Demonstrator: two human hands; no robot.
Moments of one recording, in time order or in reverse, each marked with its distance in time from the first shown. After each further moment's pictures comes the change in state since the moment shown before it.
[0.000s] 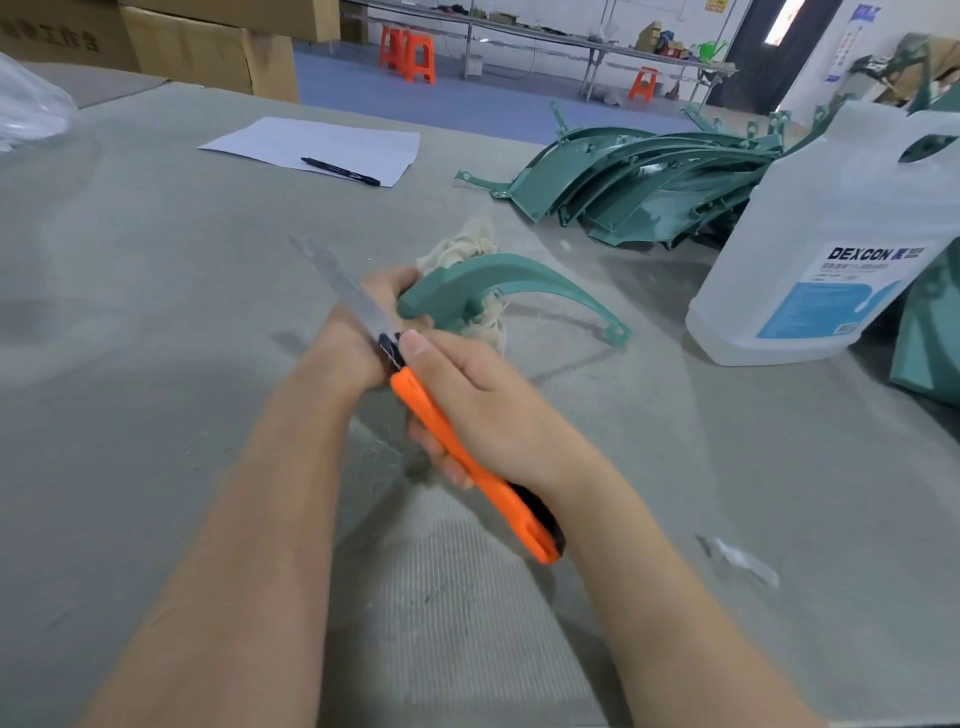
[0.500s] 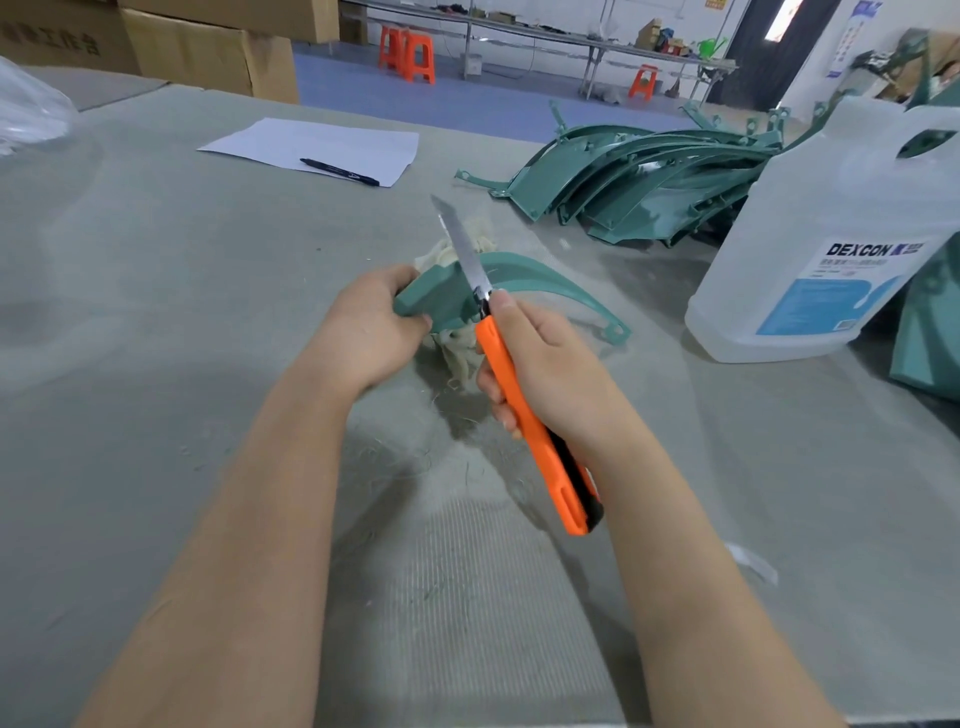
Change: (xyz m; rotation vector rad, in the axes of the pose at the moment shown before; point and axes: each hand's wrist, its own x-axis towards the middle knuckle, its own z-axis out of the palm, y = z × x) left_hand -0.001 -0.005 0.002 0.052 0.066 0.025; right_hand 0.000 -0.001 -0.030 -0.070 0.298 0.114
